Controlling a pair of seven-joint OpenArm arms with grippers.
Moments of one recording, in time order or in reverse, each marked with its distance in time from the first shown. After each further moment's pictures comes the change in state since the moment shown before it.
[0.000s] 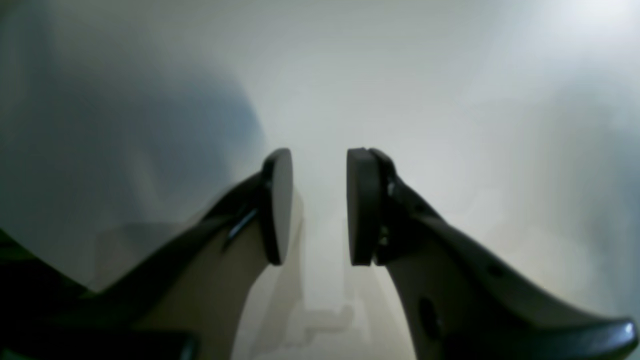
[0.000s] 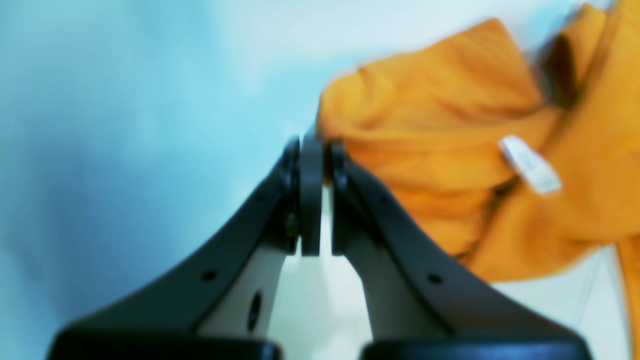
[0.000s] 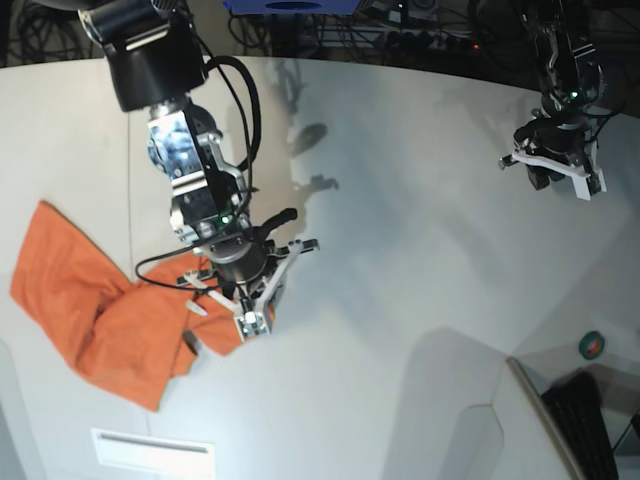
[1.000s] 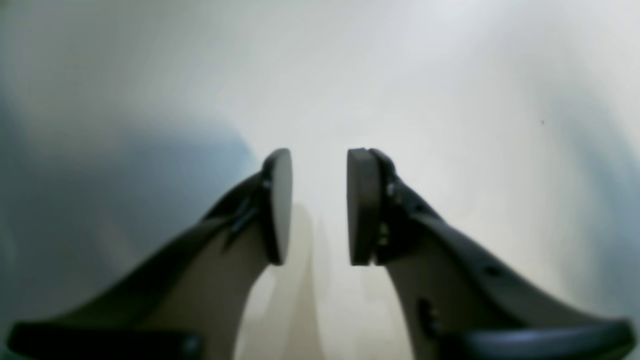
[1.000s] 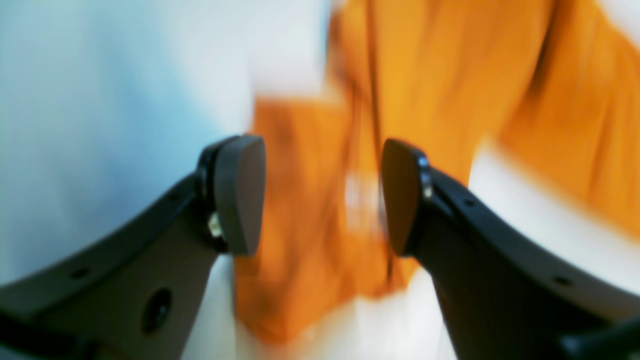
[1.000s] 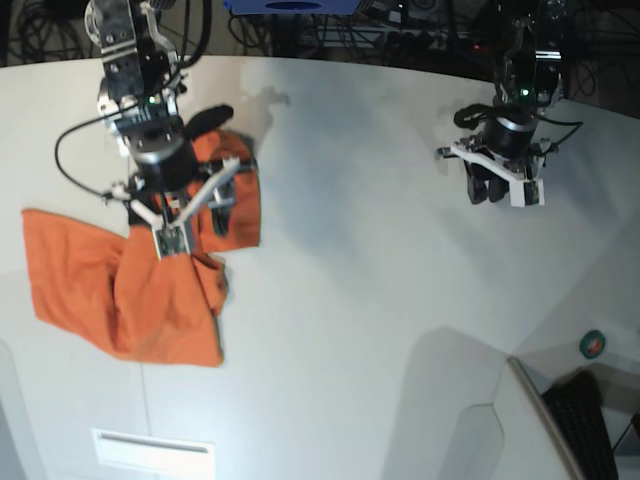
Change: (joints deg) left arm 2.2 -4.5 19.2 -0.7 0.0 0.2 -15.7; right arm -21.4 6.2 5.9 25.8 0.3 0.2 -0.5
